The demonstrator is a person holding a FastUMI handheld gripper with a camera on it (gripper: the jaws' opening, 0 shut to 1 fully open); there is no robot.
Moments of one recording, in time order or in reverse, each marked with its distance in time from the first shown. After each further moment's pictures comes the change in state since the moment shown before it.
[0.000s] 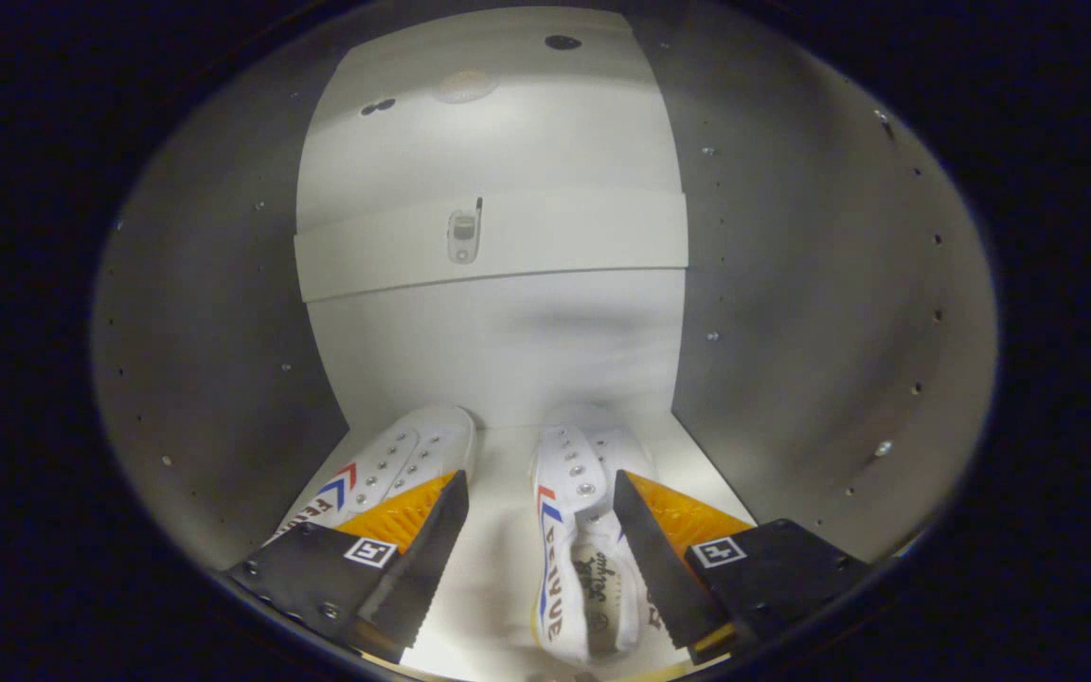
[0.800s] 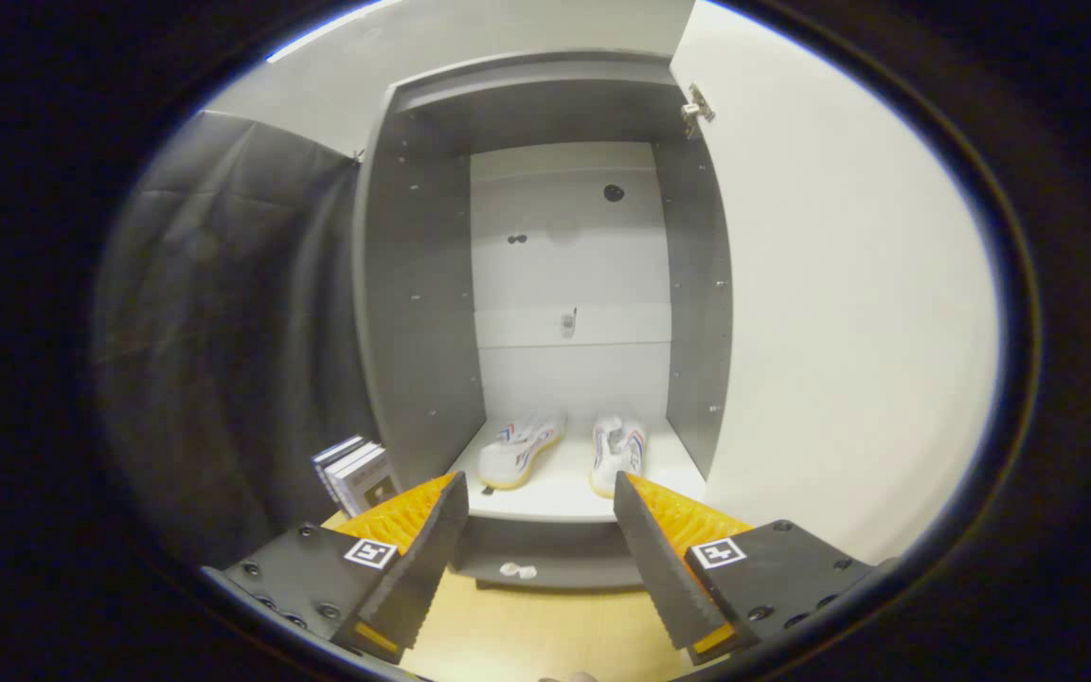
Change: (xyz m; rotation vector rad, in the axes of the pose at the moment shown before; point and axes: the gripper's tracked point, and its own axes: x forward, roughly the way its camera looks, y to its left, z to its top) arm -0.317 0.009 -0.014 -0.044 -0.117 0.206
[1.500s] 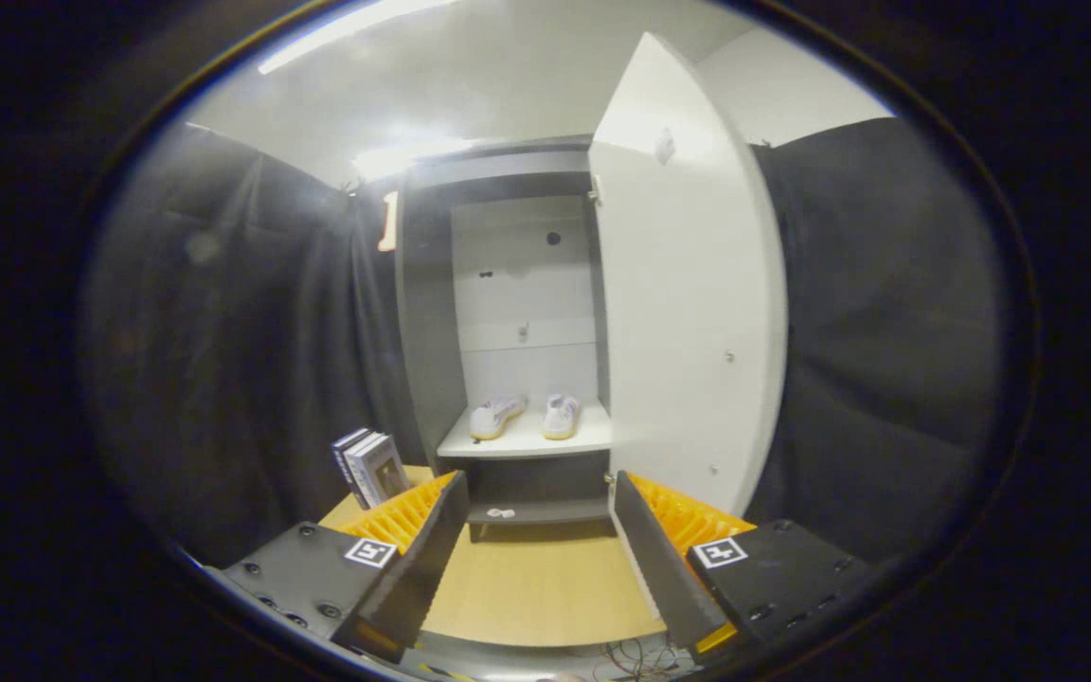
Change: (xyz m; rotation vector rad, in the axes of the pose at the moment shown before) arm -0.232 -0.055 -0.012 0.056 -0.063 -0.233
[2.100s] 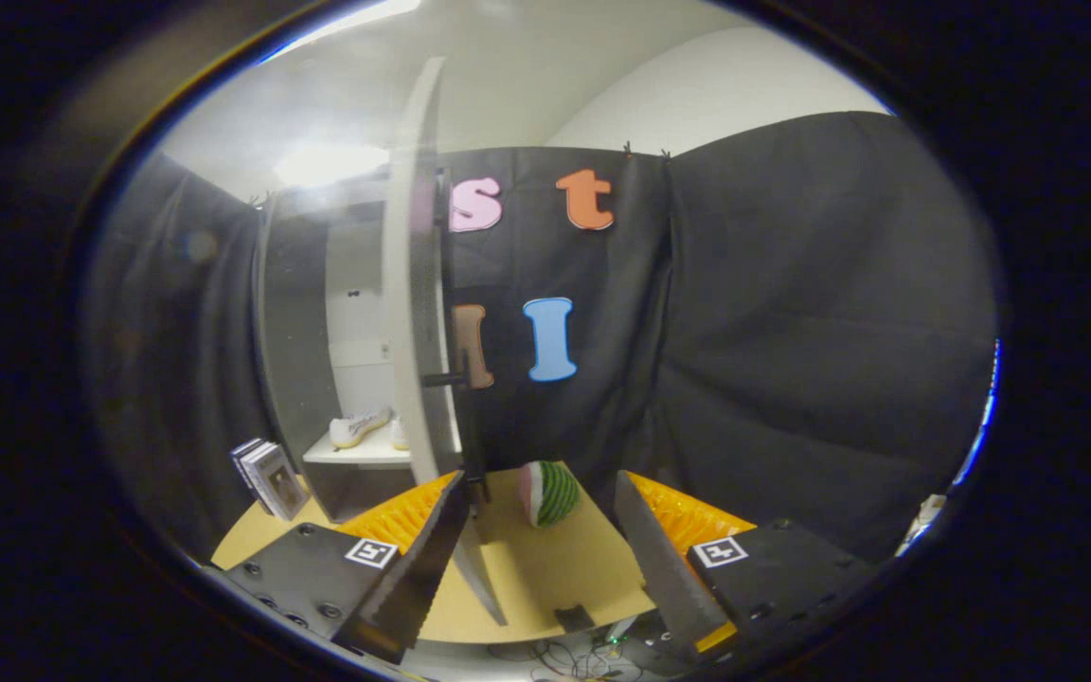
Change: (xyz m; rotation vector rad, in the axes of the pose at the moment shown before) arm 0.009 -0.207 0.041 -0.004 -0.064 -0.185
